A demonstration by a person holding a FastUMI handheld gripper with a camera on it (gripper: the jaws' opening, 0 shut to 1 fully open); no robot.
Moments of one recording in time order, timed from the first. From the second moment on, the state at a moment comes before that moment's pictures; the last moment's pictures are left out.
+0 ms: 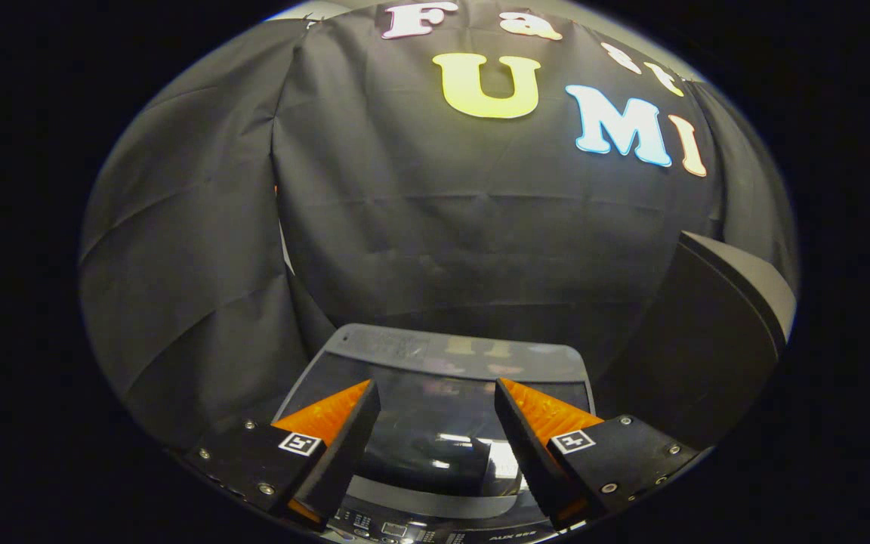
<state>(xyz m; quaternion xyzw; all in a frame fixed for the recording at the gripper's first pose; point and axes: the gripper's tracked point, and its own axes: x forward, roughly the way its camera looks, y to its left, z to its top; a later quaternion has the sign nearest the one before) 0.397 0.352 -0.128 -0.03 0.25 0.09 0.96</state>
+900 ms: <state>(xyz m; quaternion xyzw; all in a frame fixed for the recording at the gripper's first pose) 0.314 0.302 0.005 0.01 0.12 0.09 0.99</state>
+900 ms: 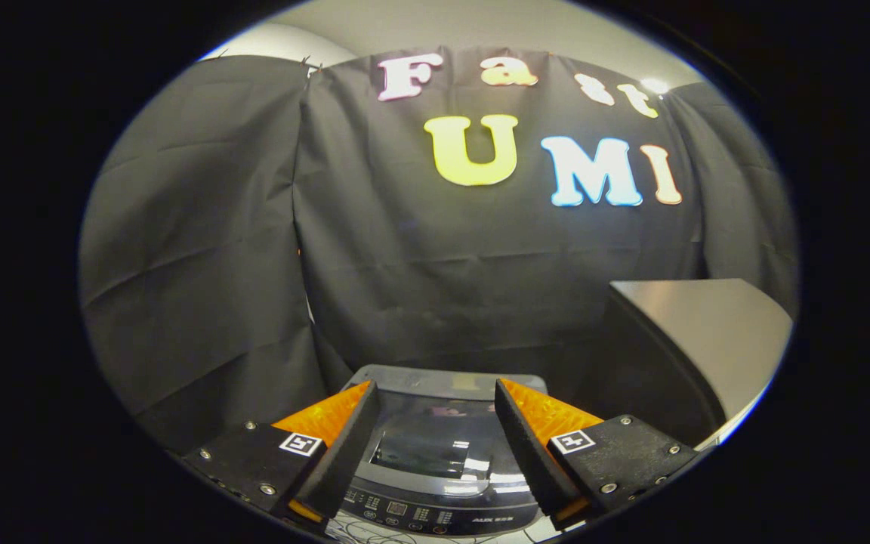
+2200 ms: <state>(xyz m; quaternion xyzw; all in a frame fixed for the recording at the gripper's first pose) 0.092 0.045 0.106 0.00 0.01 0.01 1.00</state>
